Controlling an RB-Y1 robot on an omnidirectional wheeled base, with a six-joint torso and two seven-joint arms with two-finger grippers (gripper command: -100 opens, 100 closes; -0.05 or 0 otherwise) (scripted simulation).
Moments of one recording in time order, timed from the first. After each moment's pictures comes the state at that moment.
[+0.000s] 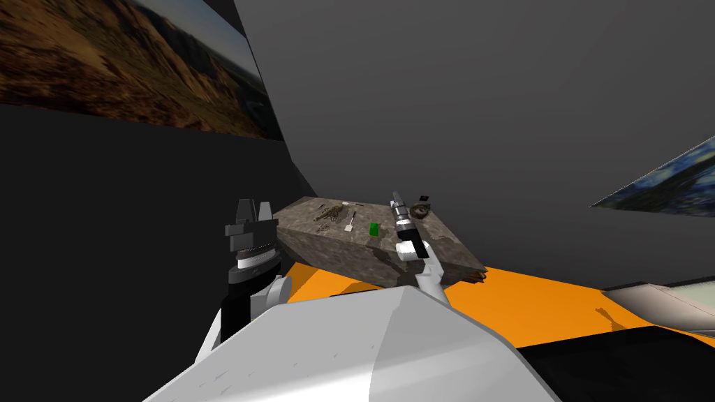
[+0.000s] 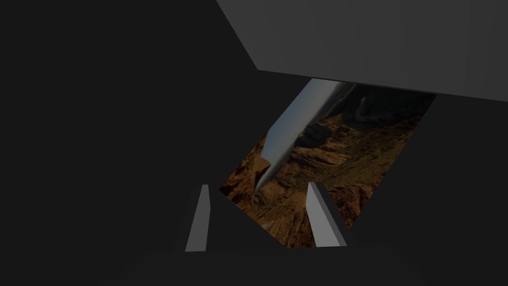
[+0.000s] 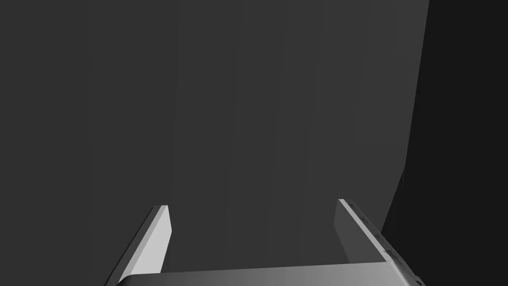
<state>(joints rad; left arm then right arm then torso) 0.46 -0.04 0.01 -2.39 -0.07 -0.56 -0.07 0.12 -0.15 -0.04 -2.07 0.01 -0.13 0.08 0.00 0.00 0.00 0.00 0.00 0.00</state>
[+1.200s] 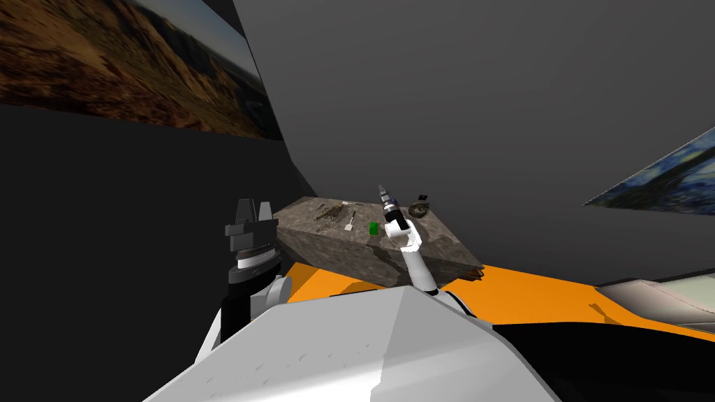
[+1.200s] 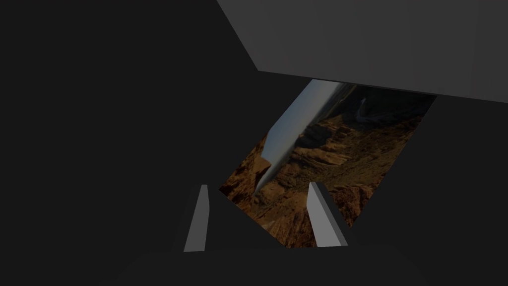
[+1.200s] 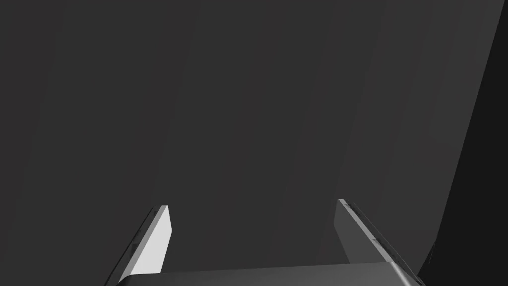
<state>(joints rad) 0.46 -0.04 0.01 -2.39 -0.07 -0.56 -0.07 -0.23 -0.17 -0.03 -1.85 0.04 0.14 0.22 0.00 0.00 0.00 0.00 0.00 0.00</state>
